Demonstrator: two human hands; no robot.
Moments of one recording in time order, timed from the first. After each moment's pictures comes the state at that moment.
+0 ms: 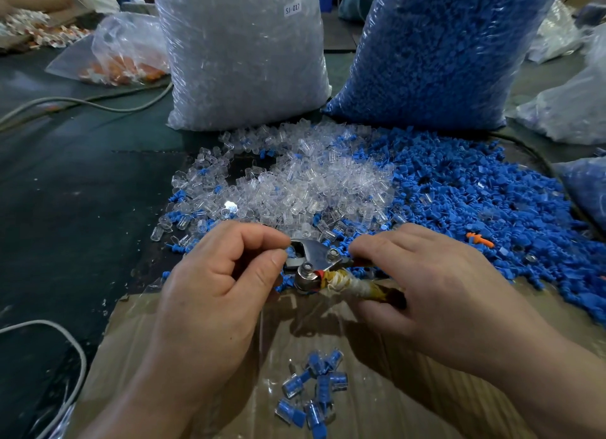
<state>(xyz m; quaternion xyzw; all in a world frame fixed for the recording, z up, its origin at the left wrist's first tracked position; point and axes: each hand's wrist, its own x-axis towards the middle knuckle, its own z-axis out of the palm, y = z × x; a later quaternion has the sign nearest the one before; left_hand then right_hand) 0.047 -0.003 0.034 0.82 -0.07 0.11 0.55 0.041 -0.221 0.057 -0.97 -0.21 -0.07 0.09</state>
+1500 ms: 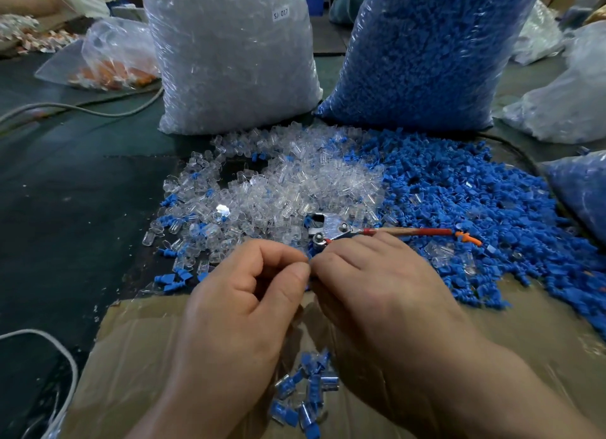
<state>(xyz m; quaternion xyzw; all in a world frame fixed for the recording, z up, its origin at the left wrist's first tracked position) 0.037 -0.022 0.025 0.83 -0.06 0.10 0.54 0.043 -0.192 0.041 -0.94 -0.28 -0.17 0.11</state>
